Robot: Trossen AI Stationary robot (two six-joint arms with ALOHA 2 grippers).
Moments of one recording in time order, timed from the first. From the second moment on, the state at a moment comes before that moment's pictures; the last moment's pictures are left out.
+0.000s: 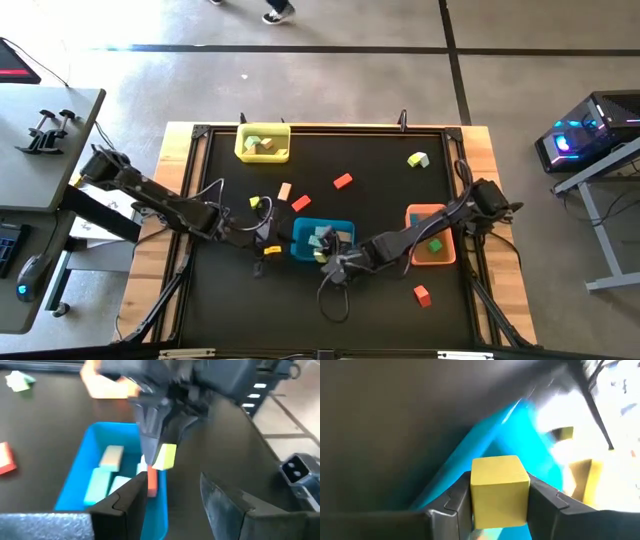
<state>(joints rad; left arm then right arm) -0.39 1.25 0.66 0.09 -0.24 -0.21 0.41 1.91 1.32 -0.31 0.45 -0.54</state>
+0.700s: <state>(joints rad) -0.40 1.20 0.66 -0.02 -0.37 -0.26 0.76 1.50 1.13 -1.25 0.76 0.74</state>
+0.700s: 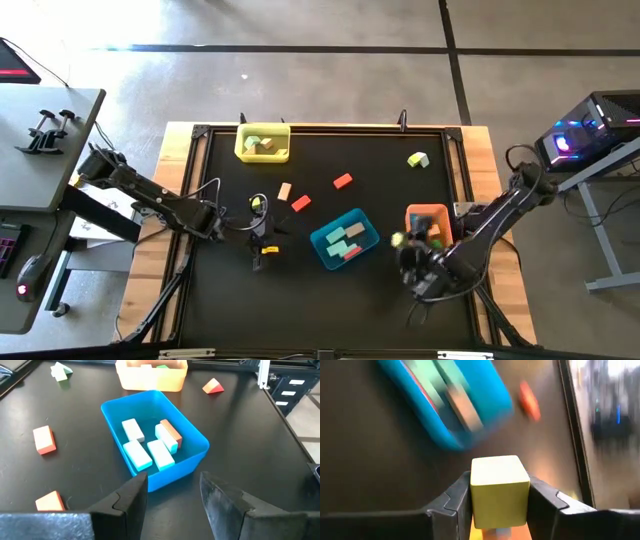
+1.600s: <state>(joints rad) -0.40 1.20 0.66 -0.02 -0.37 -0.26 0.62 1.49 0.91 -1.35 0.13 0.90</state>
